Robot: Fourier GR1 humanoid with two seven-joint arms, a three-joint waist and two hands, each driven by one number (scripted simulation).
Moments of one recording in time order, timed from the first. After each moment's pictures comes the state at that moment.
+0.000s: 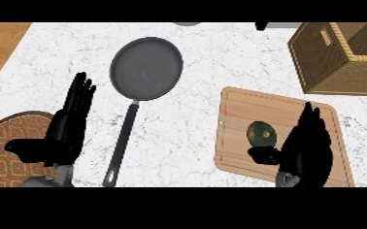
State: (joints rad) left arm -0.04 0.34 -0.25 -1.65 0.30 0.37 -0.06; right arm -0.02 0.00 0.30 -1.89 1.27 0.00 1.25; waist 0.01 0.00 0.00
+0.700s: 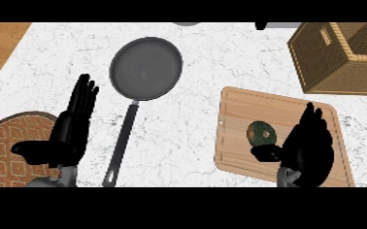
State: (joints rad) left arm -0.04 0.31 -0.25 -1.64 0.27 0.37 -0.07; right arm -0.03 0.00 0.26 -1.85 1.27 0.02 1.25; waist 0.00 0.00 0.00
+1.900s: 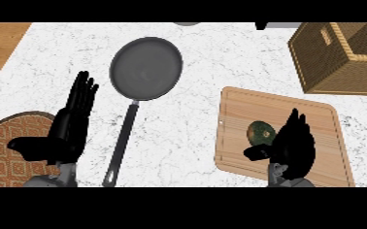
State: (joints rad) left arm -0.05 0.29 -0.22 -1.65 0.25 0.34 -0.04; right arm -0.04 -0.01 0.25 -1.67 1.18 -0.08 1.23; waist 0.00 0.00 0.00
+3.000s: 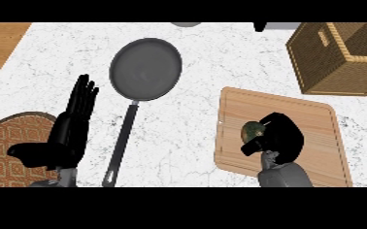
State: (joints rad) left arm -0.01 0.24 -0.20 -1.68 0.20 0.30 -0.03; right arm -0.13 -0.01 0.21 -1.48 1.15 -0.09 1.15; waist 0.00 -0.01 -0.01
